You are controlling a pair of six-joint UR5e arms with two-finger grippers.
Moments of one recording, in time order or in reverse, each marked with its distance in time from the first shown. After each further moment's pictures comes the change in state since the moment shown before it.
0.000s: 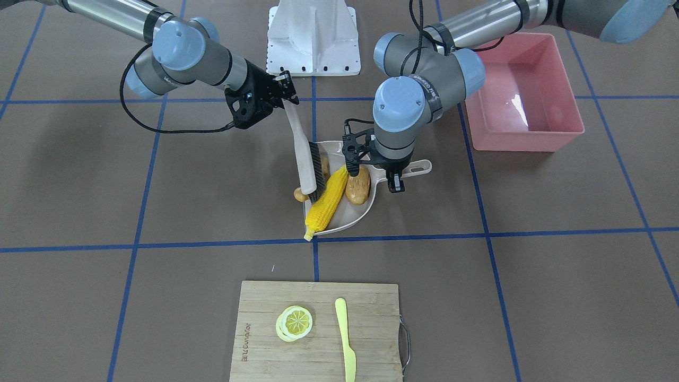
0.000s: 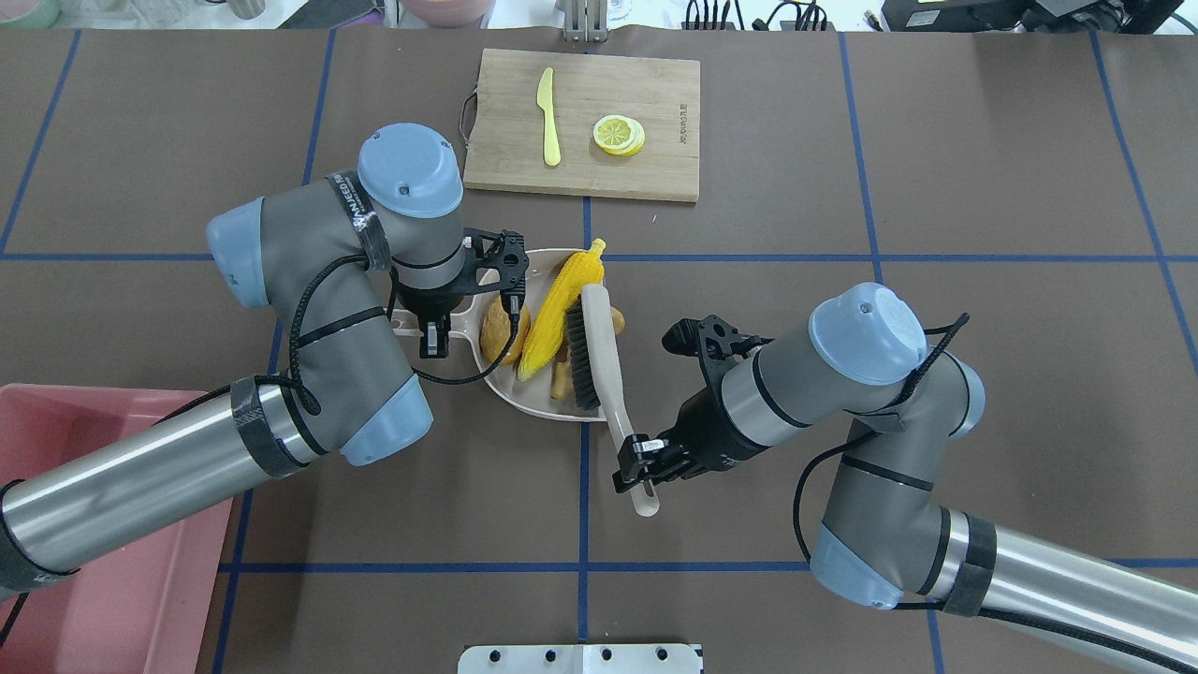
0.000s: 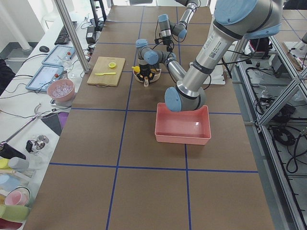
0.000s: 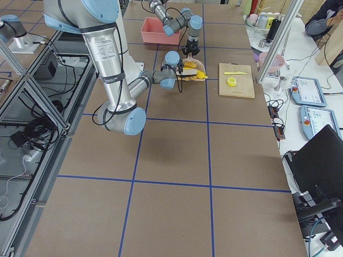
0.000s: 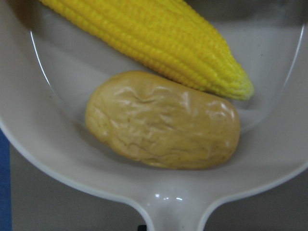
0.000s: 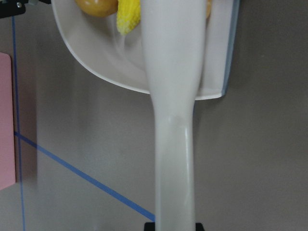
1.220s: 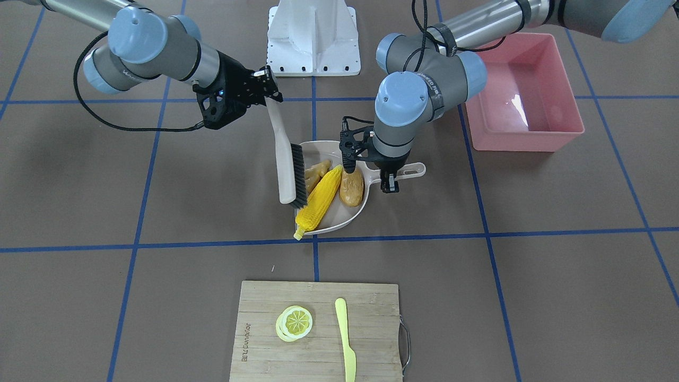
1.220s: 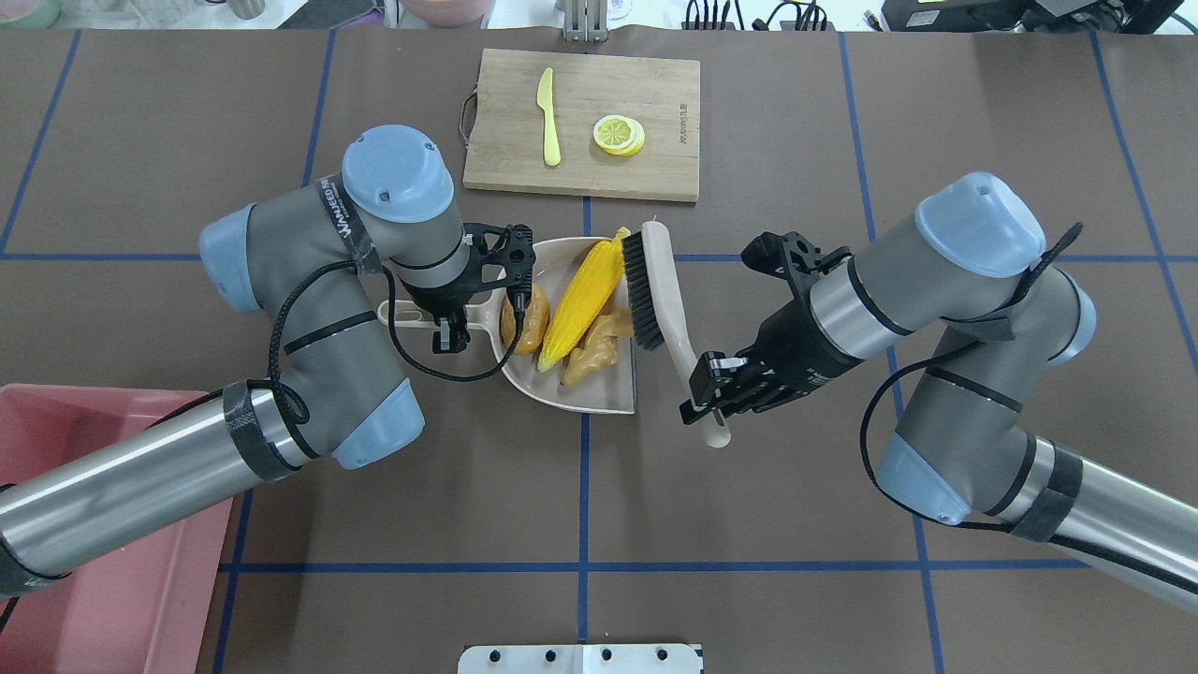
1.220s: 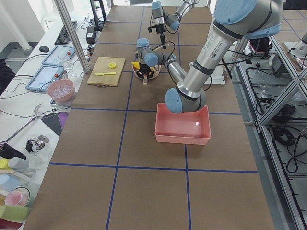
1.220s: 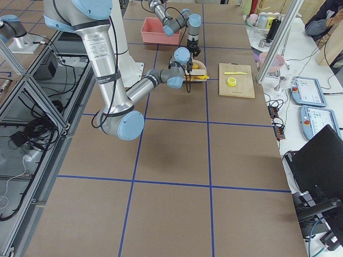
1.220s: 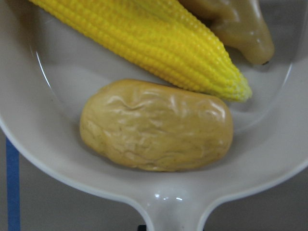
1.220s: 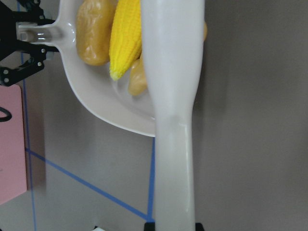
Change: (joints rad) left arm -0.001 0.021 -0.008 -0.182 -0.001 -0.029; right arm 0.220 -0.085 0.080 -0.078 0.198 -0.067
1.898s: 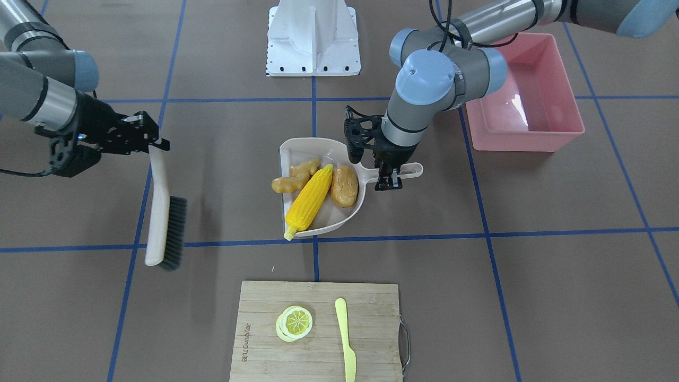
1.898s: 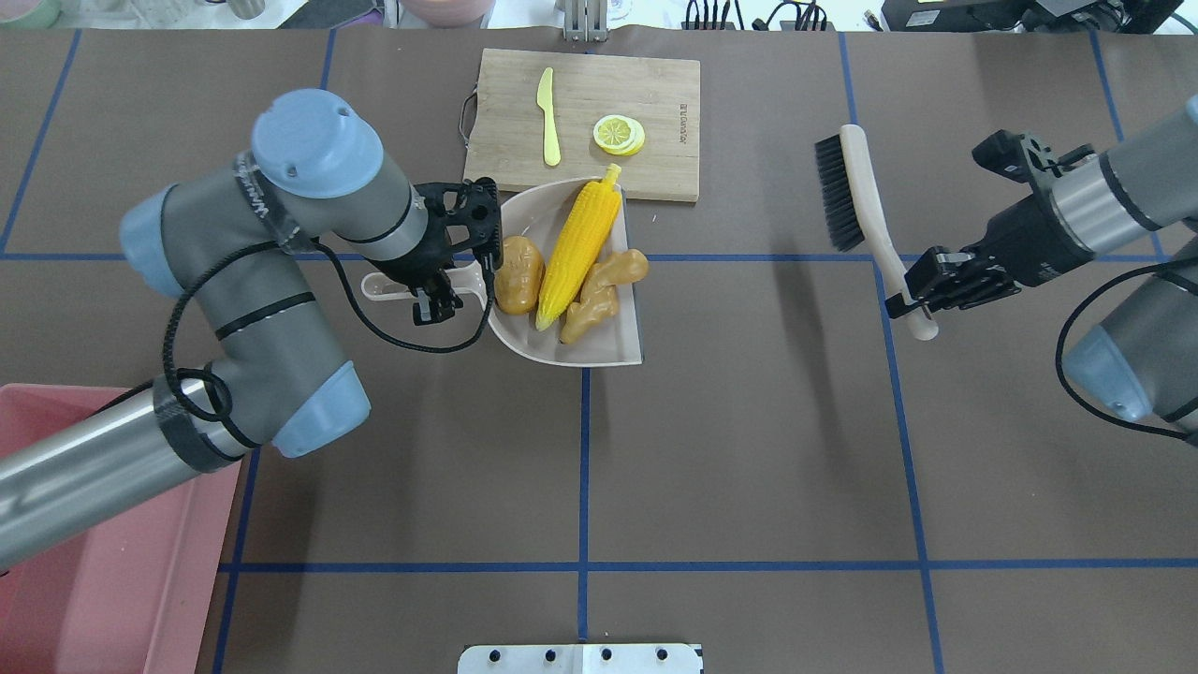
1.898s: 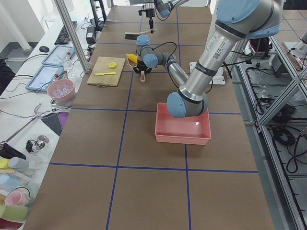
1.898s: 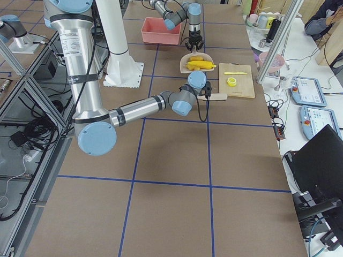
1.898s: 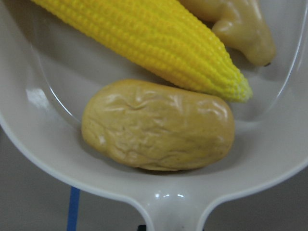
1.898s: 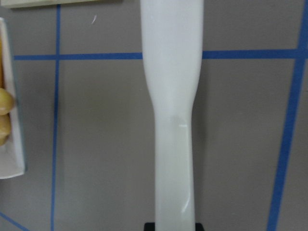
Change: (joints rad) left arm -0.079 0.092 -0.143 -0.097 -0.013 -0.096; right arm 0.329 -0.217 -0.052 -0.011 0.131 -0.265
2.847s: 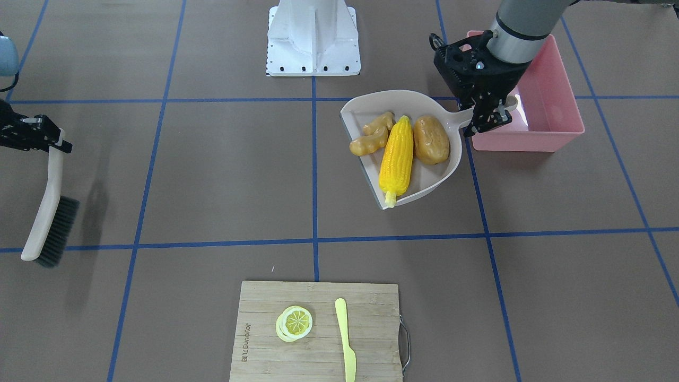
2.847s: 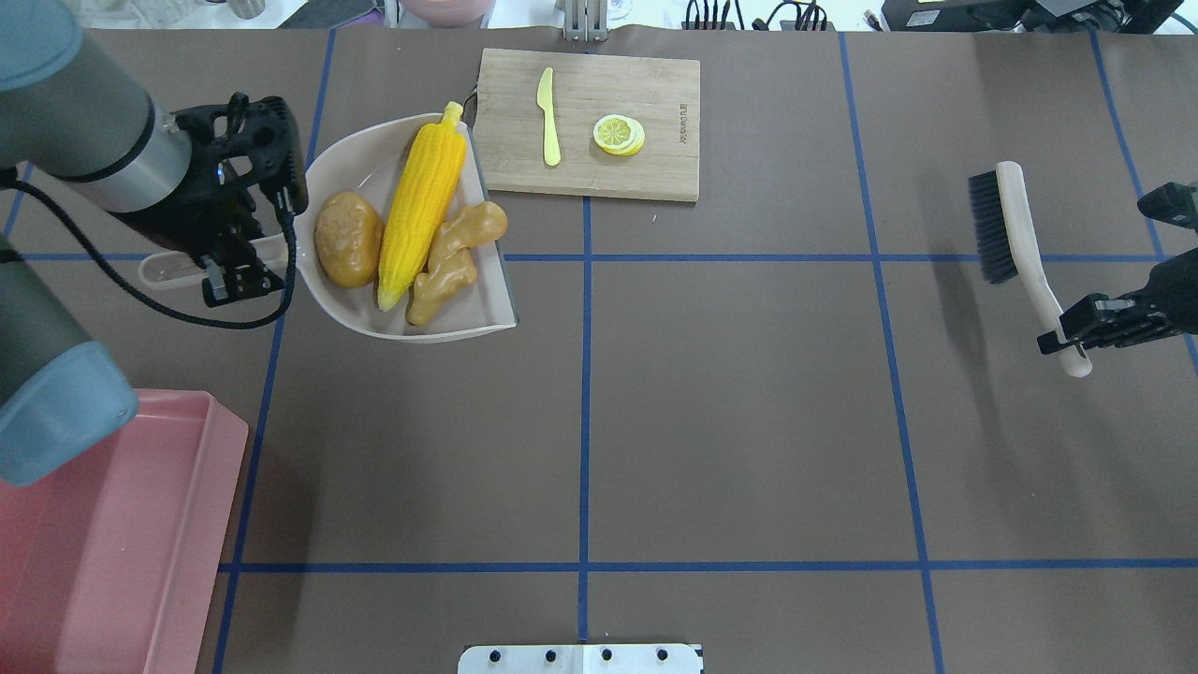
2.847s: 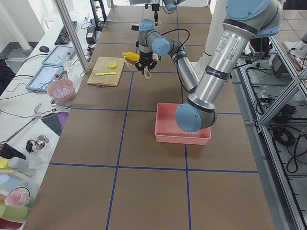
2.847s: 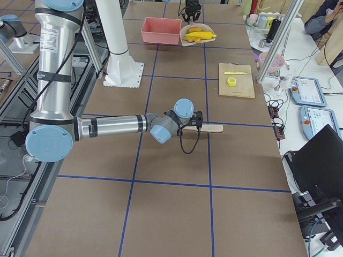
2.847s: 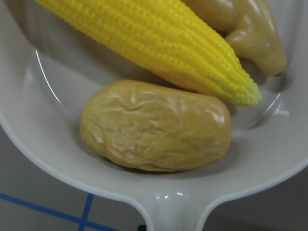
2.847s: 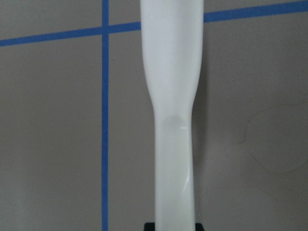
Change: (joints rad) left arm -0.151 0.194 -0.467 0.475 -0.083 0.032; right arm 0.114 -0.193 0.031 -0.081 -0.030 -0.206
